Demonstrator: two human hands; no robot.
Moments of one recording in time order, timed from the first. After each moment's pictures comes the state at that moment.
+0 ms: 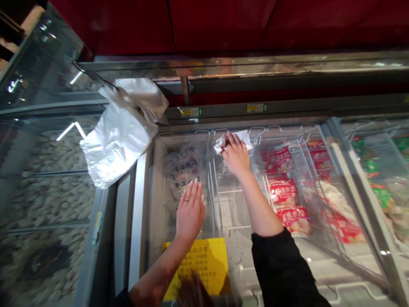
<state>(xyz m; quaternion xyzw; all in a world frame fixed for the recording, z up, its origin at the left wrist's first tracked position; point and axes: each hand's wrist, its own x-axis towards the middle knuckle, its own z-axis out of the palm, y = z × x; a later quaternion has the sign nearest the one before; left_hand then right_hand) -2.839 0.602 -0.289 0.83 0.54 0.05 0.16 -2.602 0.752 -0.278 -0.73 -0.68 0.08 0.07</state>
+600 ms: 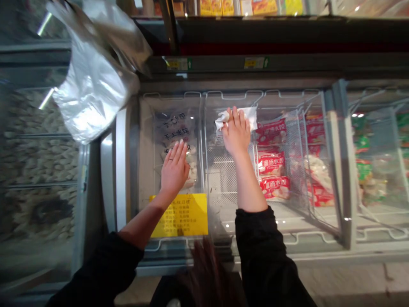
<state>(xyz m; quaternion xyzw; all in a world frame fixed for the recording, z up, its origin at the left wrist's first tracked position) -2.836 0.606 -0.275 0.80 0.55 0.12 0.21 -2.580 0.690 -0.271 -0.77 -0.62 0.11 0.06</state>
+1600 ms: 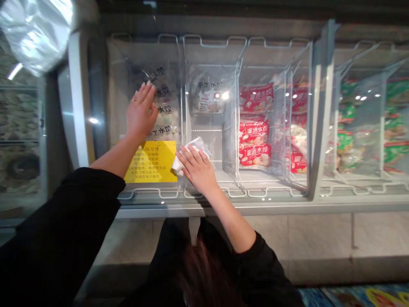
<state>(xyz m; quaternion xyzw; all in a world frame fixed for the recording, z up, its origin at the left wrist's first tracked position) -2.834 0.612 -0.296 0.76 0.58 0.19 0.23 -2.611 0.392 -0.263 -0.54 -0.82 0.16 0.01</state>
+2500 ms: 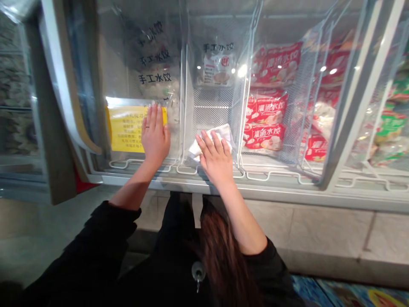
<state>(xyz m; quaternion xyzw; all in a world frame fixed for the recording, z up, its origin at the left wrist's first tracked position) -2.770 0.411 -0.285 0.69 0.67 0.15 0.23 -2.547 0.329 -0.257 -0.62 -0.75 0.22 0.01</state>
